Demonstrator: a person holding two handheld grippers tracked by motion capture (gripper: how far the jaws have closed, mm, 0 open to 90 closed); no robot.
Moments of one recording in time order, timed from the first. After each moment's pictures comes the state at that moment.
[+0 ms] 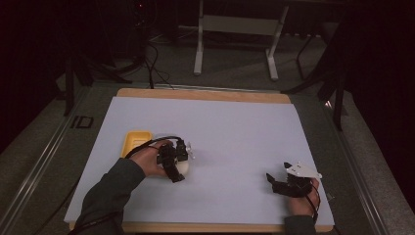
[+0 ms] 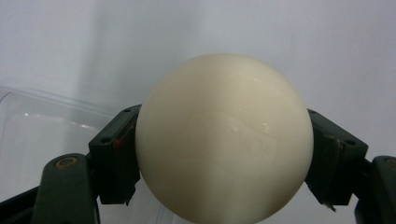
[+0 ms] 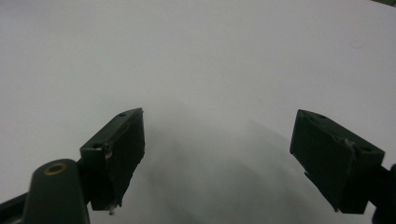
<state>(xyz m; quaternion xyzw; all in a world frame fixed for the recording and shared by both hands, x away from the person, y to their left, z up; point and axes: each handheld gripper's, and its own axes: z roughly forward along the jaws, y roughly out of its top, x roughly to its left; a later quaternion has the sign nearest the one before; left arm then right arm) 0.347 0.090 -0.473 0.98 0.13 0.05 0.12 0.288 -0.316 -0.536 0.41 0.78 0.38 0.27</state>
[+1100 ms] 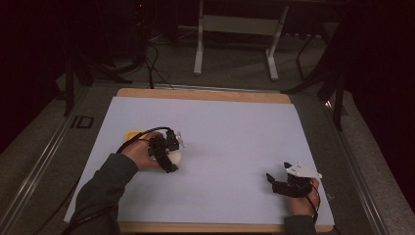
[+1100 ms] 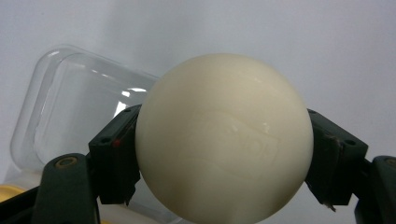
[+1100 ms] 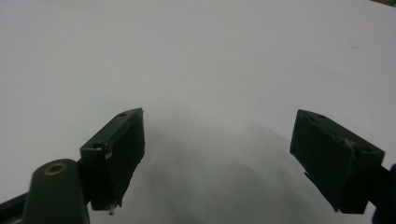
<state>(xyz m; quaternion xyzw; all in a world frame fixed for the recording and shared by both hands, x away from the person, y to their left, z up) 0.365 0.117 -0.461 0.97 0.19 0.06 0.13 0.288 -0.316 -0.536 0.41 0.78 0.38 0.27</state>
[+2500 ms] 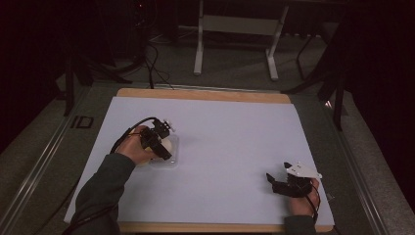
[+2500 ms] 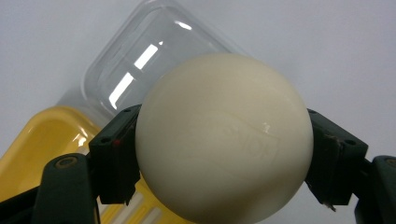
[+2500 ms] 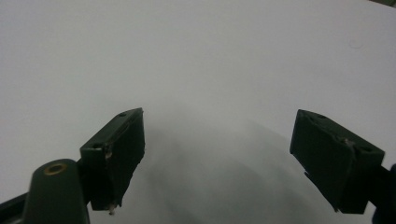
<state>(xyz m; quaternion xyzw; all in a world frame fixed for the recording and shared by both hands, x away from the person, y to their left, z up) 0.387 0.143 -0.459 0.92 0.35 0.07 0.13 0.288 -0.316 -0.536 0.41 0.78 0.38 0.27</state>
